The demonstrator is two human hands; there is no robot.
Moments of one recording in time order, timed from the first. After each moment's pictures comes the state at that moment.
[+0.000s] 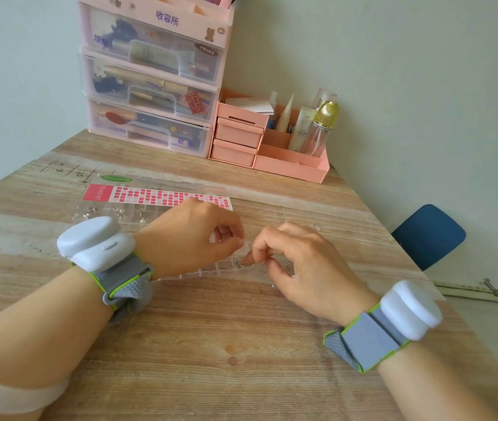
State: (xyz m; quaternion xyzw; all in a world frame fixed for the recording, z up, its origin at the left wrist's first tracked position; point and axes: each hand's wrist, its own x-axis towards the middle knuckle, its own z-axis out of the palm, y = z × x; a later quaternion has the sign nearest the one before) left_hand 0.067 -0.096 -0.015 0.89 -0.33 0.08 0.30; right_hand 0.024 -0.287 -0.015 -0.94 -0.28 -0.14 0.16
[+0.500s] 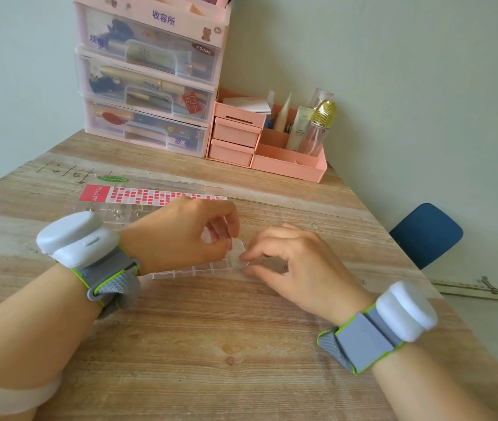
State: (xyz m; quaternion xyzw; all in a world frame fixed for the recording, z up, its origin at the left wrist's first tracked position) left_hand 0.066 -0.089 -0.009 0.88 -0.35 0.05 0.32; right_hand 0.027 -0.286 -0.016 -0.93 -0.29 -0.15 0.16
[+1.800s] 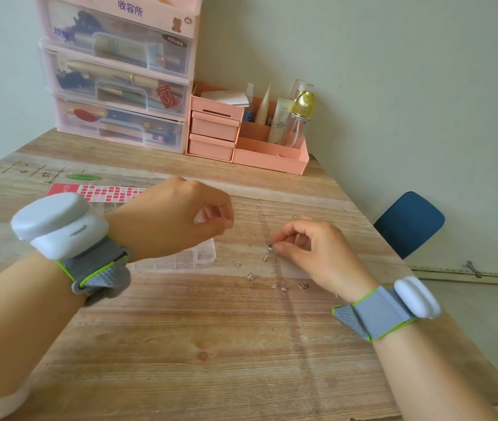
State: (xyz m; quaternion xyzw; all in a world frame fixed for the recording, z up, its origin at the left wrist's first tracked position) left_hand 0.063 -0.110 0.013 0.89 -0.36 0.07 0.26; right_hand 0.033 -0.334 -0.019 -0.95 -0.08 -0.12 0.28
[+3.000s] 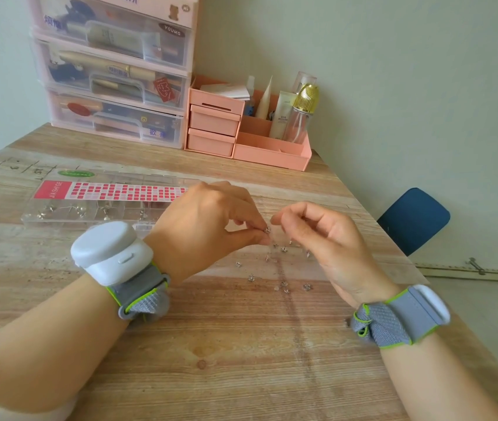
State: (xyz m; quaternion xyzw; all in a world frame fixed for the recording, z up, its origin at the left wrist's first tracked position) left_hand 0.065 -0.141 -0.011 0.80 -0.43 0.21 0.36; right_hand 0.022 -0.323 -0.009 -0.78 -0.16 -0.08 0.59
